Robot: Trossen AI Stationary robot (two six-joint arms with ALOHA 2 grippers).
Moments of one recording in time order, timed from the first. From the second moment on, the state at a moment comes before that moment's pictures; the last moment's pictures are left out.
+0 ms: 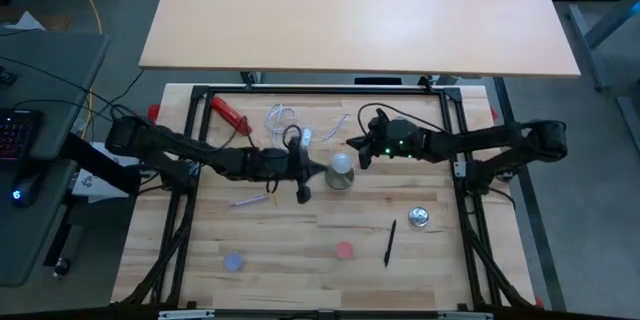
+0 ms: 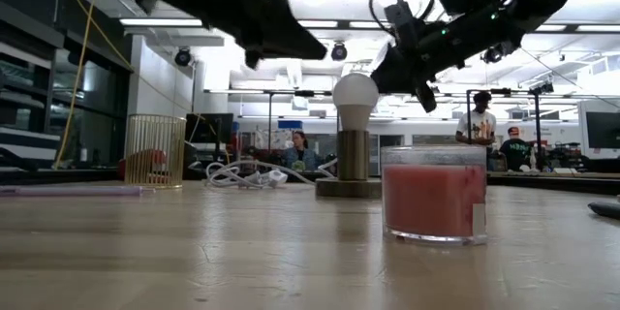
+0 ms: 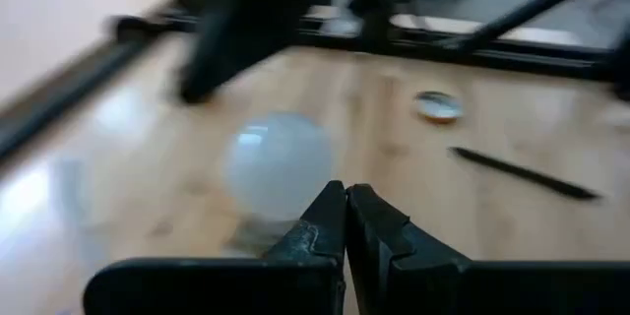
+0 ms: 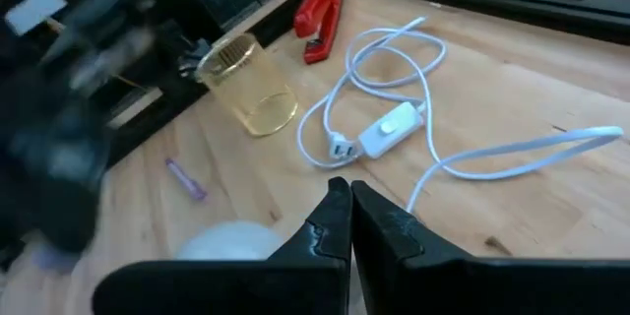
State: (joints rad) left arm -0.09 1.53 0.81 0.34 -0.28 -0.12; right arm -0.19 1.36 0.60 0.38 0.09 0.52
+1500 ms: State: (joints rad) left arm 0.11 1.72 0.91 0.33 -0.06 -0.06; right arm 0.09 1.37 0.59 0.24 0.23 0.66
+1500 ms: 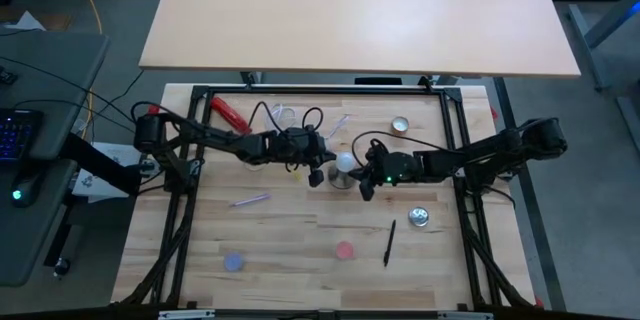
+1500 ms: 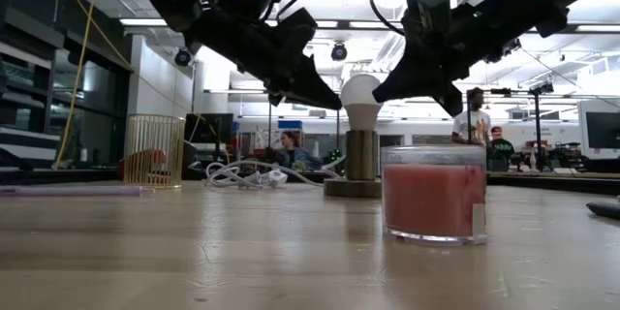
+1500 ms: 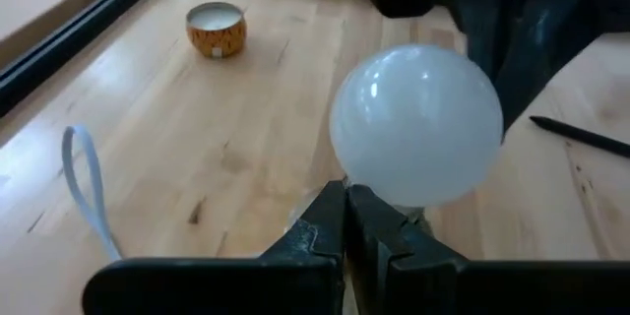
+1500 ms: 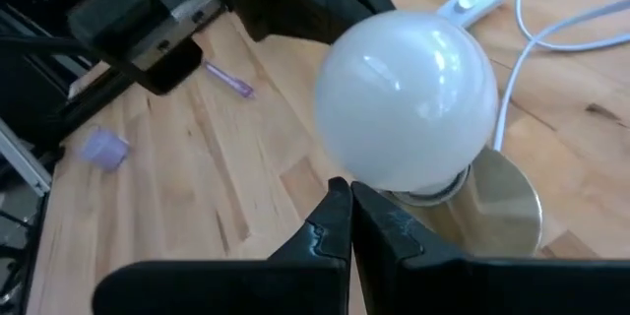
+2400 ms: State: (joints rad) left arm -0.06 1.67 0.91 0.30 -0.06 -0.20; right arm -0.02 1.37 0.60 0.22 0.12 0.57
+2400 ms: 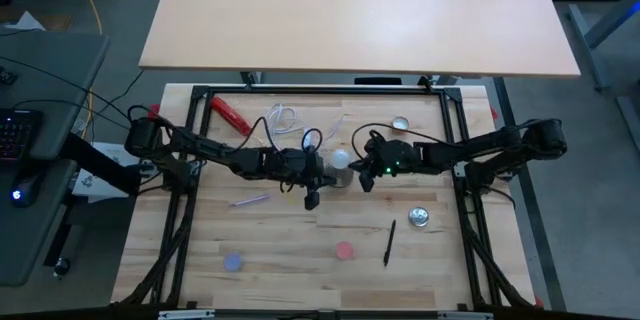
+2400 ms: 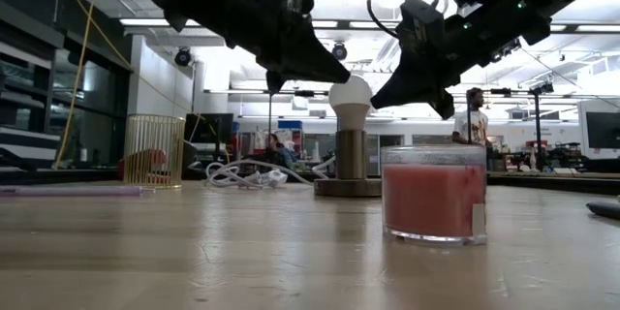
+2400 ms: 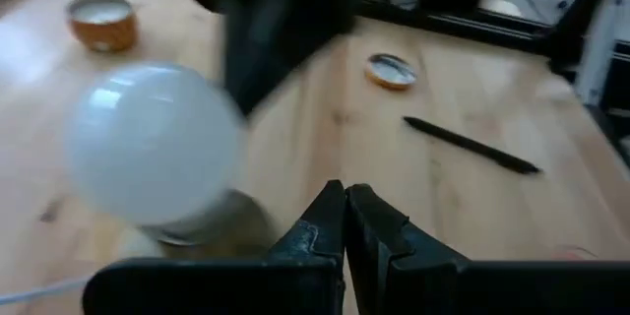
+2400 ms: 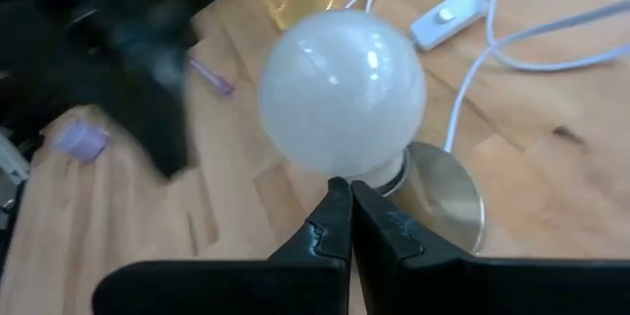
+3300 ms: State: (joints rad) left arm 0.19 1.65 0.91 0.25 0.00 0.01; right arm 0.01 1.37 0.60 0.27 0.09 0.59
